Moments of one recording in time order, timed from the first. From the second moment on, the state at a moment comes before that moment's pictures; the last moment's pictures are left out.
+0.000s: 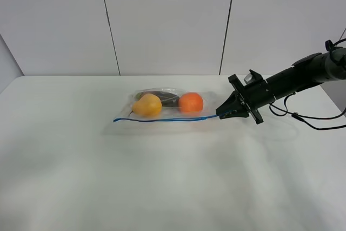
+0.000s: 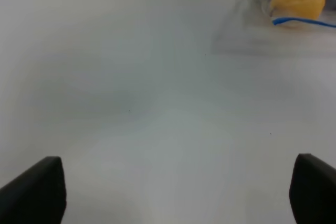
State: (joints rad) left arm 0.05 -0.01 -0.50 -0.05 1.07 0.00; right arm -0.06 2.19 -1.38 1.05 1.15 -0.54
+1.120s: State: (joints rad) left arm 0.05 -0.01 -0.50 -0.05 1.07 0.00; right arm 0.05 2.13 -1.38 1.23 1.20 -0.54
